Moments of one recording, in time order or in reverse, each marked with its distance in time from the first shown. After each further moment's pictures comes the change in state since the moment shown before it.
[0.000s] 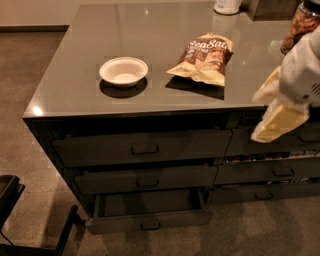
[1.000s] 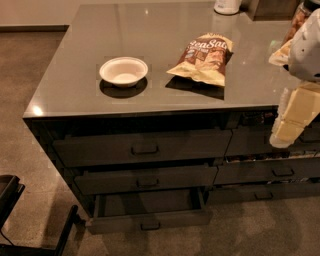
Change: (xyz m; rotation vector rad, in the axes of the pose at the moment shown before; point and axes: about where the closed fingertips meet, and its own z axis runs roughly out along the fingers) arm 0.000 -0.013 -0.029 0.039 0.048 -0.005
